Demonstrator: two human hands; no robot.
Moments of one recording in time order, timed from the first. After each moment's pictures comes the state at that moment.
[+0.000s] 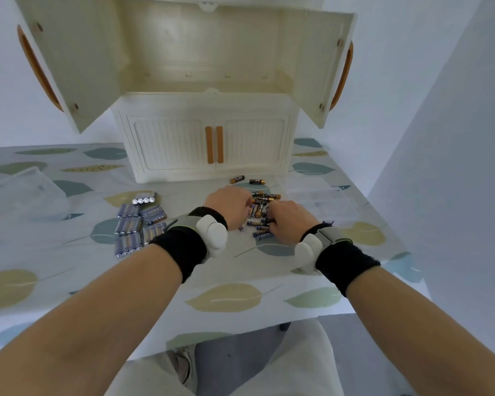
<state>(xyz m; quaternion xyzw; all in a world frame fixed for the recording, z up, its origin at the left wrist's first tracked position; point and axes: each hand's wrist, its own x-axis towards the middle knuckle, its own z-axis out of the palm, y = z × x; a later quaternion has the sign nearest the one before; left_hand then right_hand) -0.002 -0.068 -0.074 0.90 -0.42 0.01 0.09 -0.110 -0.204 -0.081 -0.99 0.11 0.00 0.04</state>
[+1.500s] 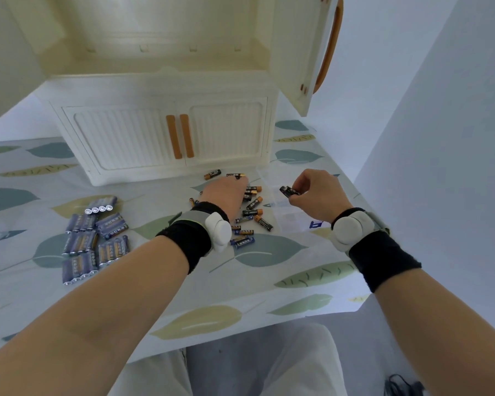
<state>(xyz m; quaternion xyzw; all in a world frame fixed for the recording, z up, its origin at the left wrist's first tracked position) 0.027 -0.149 -0.098 0.90 -0.44 0.04 -0.01 -0.120 -0.305 -0.061 -0.91 0.28 -0.13 0.26</state>
